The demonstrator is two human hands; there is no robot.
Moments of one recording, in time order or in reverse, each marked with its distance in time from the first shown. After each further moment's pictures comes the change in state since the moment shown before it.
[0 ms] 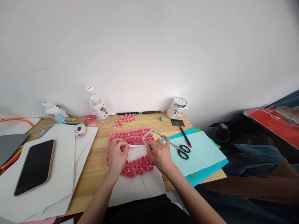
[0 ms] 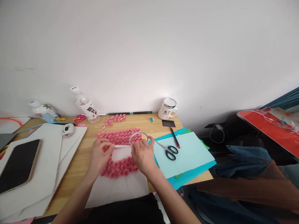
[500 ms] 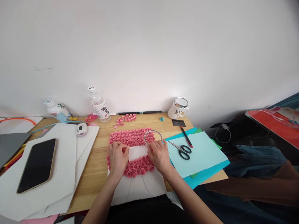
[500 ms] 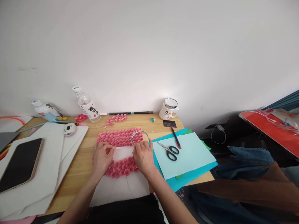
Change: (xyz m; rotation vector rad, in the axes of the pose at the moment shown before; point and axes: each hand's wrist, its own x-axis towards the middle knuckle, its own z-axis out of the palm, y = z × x) left_hand -0.012 -0.025 0.017 0.192 -0.001 0.010; right_hand -0.013 0.002 0.024 -0.009 0.011 0.063
